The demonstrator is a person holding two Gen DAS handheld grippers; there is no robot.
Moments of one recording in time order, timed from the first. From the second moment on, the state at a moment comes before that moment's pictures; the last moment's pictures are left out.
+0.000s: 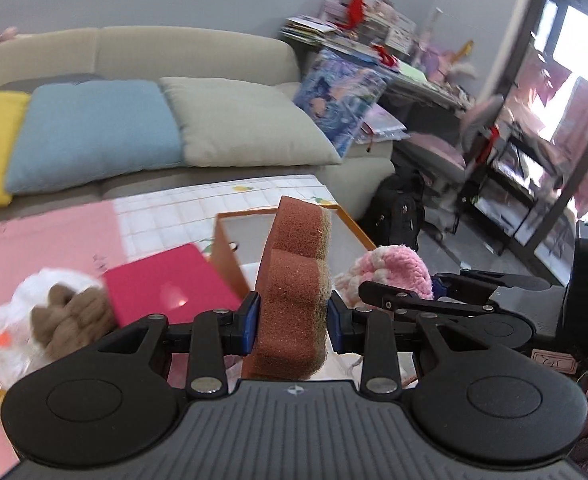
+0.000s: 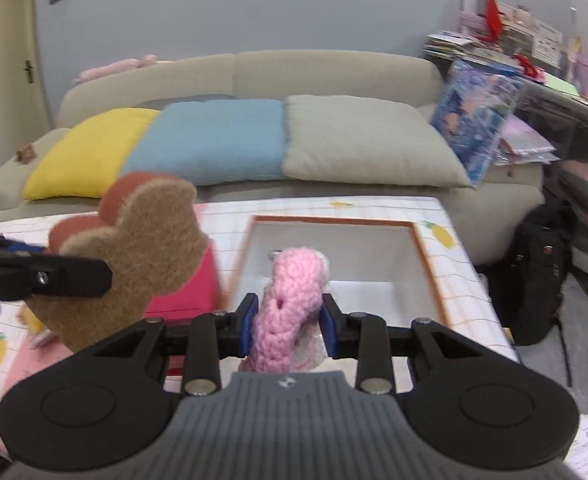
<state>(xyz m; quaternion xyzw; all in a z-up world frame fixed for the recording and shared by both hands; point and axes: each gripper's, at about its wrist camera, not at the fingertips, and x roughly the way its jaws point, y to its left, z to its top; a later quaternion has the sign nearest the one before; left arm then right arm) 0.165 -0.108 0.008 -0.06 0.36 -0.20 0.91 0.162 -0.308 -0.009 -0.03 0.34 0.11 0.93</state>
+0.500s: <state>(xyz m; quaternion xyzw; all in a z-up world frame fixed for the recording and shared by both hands) 0.210 -0.185 -0.048 0.08 0.44 -0.21 0.87 0.210 -0.335 -0.071 -0.09 0.43 0.08 0.89</state>
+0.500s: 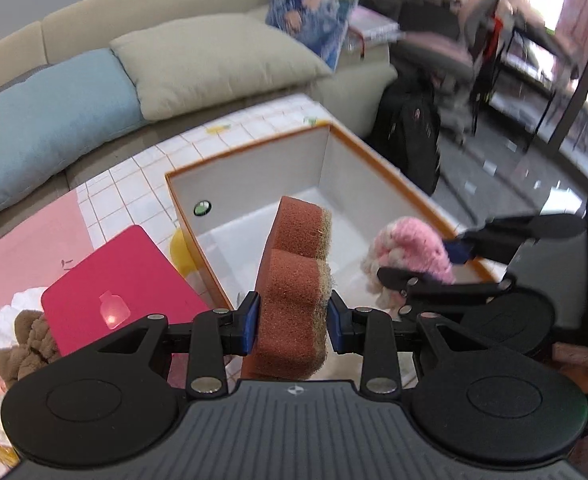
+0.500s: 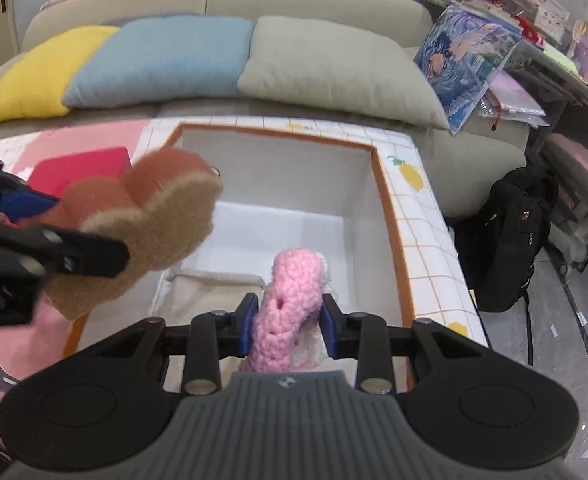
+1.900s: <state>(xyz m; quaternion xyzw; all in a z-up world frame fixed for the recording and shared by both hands) 0.191 -0.150 -0.014 0.02 0.37 -0.23 0.90 0.188 -0.337 -0.029 -0.04 0.41 0.08 0.91</state>
